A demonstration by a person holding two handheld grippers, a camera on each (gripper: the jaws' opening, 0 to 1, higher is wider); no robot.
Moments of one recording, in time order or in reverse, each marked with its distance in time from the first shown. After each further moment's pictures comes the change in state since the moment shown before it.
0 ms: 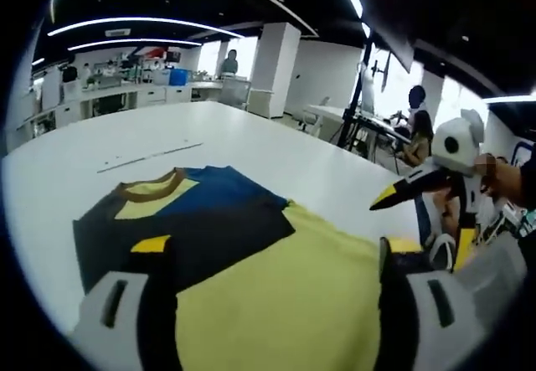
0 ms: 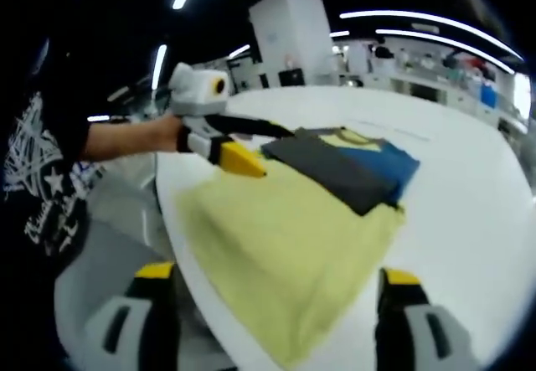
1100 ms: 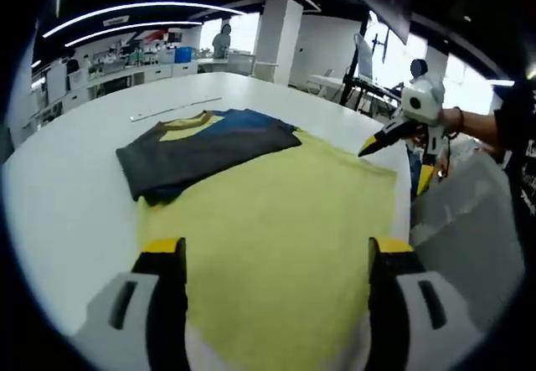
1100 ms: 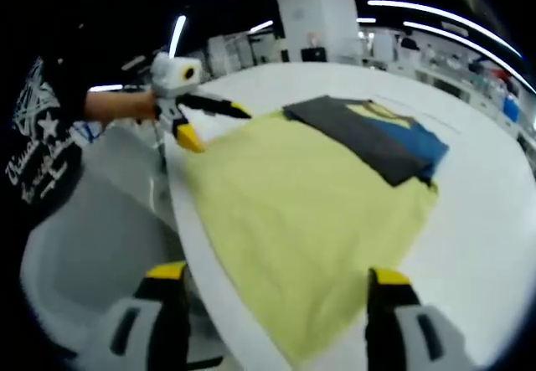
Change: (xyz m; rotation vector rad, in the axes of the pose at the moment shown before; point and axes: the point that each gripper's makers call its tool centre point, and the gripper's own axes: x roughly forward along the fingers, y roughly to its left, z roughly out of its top) left arm -0.103 0.003 -0.100 0.076 0.177 0.029; right arm 0.023 0.016 -0.050 -0.106 0.130 0.037
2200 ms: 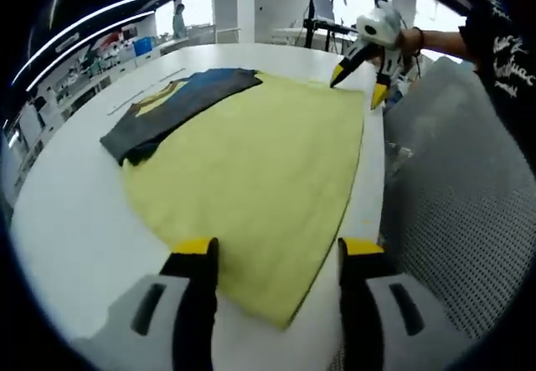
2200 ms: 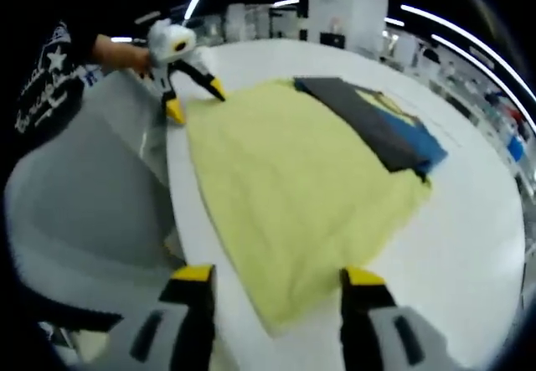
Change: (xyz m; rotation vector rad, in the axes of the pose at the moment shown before) left arm -0.030 -0.015 -0.066 0.202 0.202 -0.054; right arm -0.009 -0.017 -0.035 -0.181 0.141 -0.076
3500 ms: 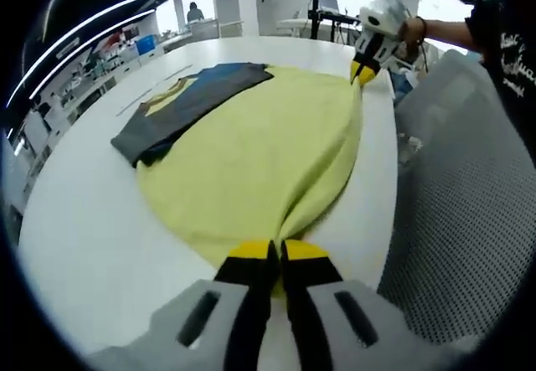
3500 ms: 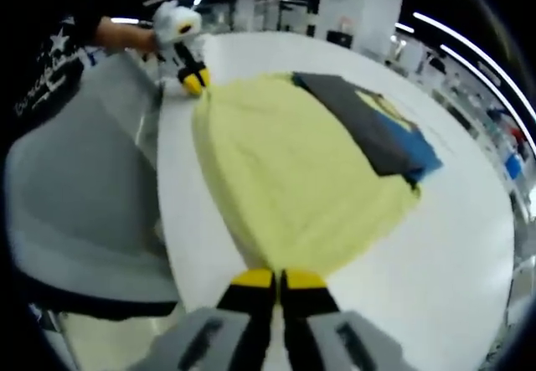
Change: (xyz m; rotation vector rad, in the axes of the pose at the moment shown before) left arm -0.007 0.022 -0.007 0.015 0.051 0.050; right arm -0.003 -0.014 0.000 -0.061 0.021 -0.027
